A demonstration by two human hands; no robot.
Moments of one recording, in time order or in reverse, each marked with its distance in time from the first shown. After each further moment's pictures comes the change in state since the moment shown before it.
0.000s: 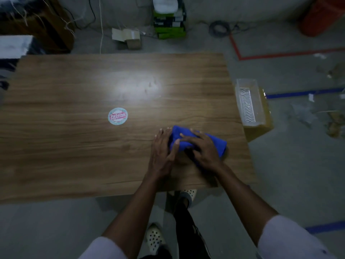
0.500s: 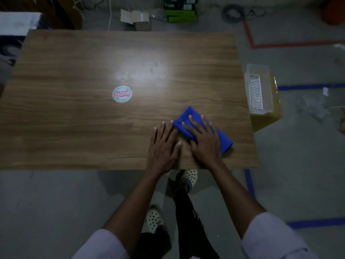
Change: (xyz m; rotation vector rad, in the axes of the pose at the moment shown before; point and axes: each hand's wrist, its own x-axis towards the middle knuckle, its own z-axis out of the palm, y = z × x) left_hand -0.055 -0.022 0.012 0.465 -0.002 0.198; right_hand -0.033 -0.007 0.029 -0.455 -0.021 0.161
